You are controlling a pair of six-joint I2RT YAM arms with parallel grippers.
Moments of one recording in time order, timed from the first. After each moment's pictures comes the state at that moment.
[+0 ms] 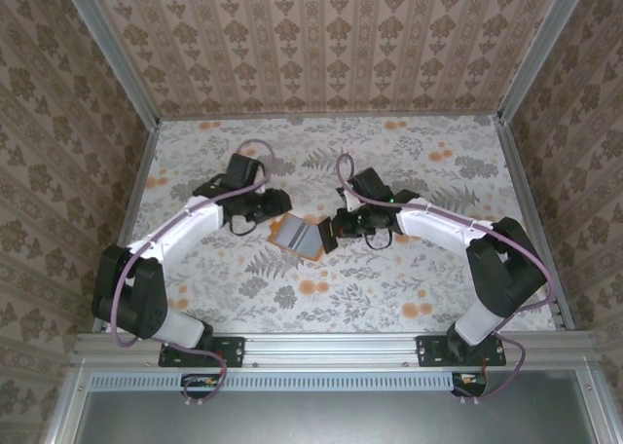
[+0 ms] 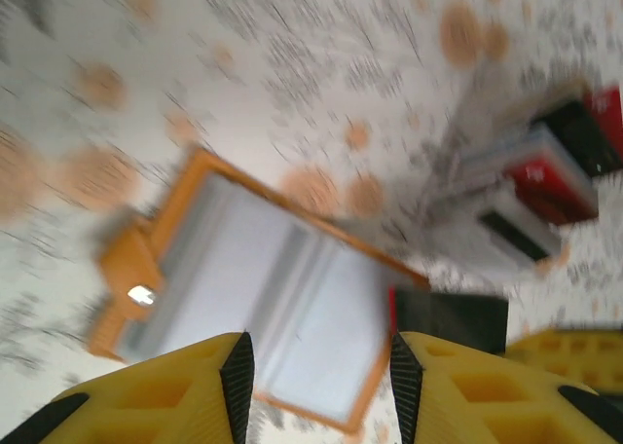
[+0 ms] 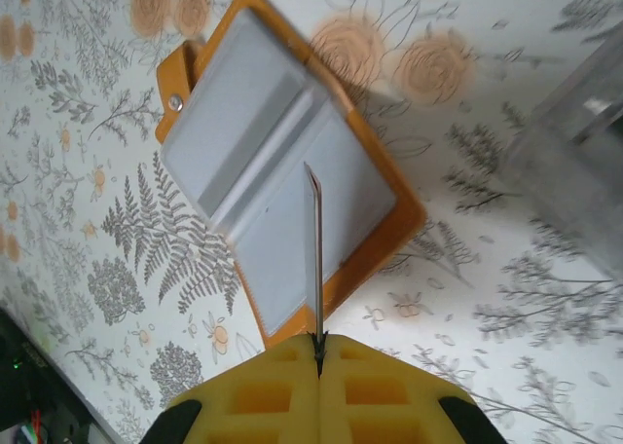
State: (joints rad) left arm -0.43 1.47 1.03 -0.53 0.32 -0.62; right arm 0.59 1.63 1.03 -0.39 -0.36 0.53
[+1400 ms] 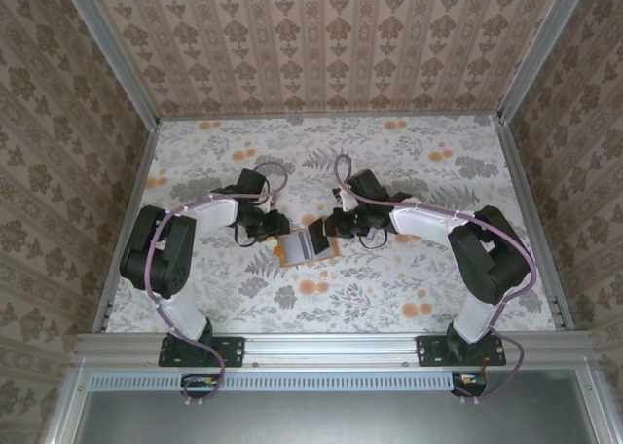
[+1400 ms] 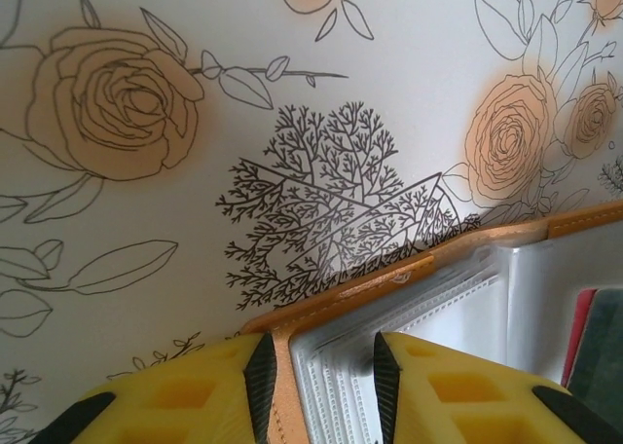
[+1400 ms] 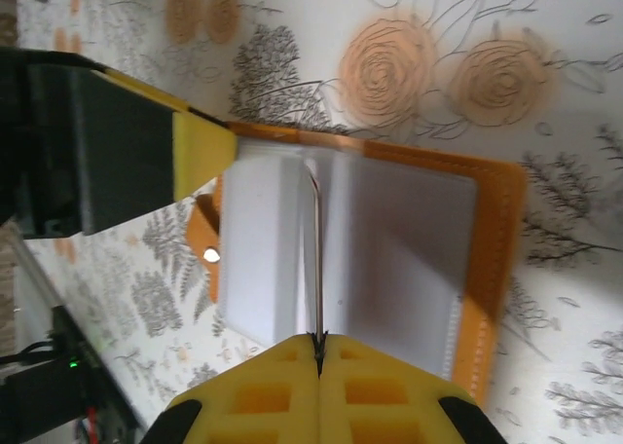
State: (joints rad) left arm -0.41 1.74 0.96 -0.47 0.41 -0.46; right arm 0.56 1.73 1.02 -0.22 -0.51 0.57
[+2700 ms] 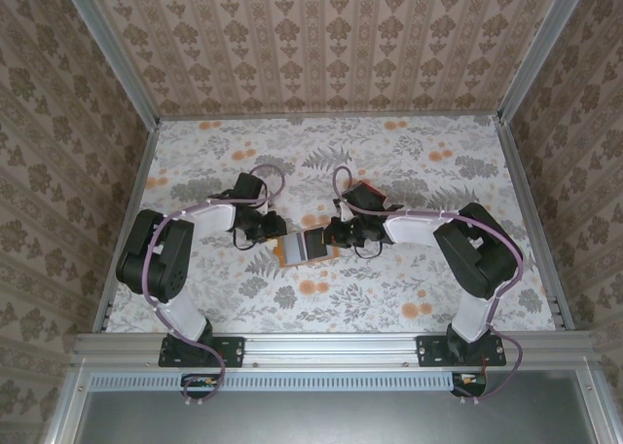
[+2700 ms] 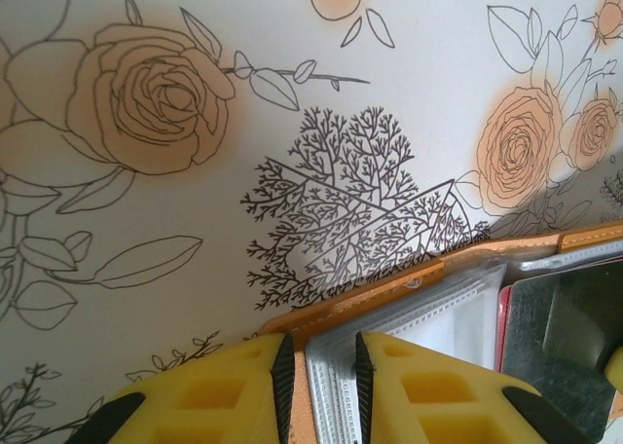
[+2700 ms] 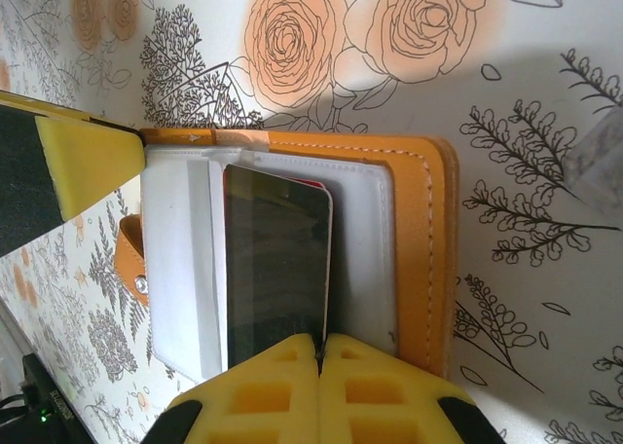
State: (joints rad) left arm -0.40 1.71 0.90 -0.39 0.40 -0.50; right arm 0.60 1.80 0.94 -0.09 -0.42 0.71
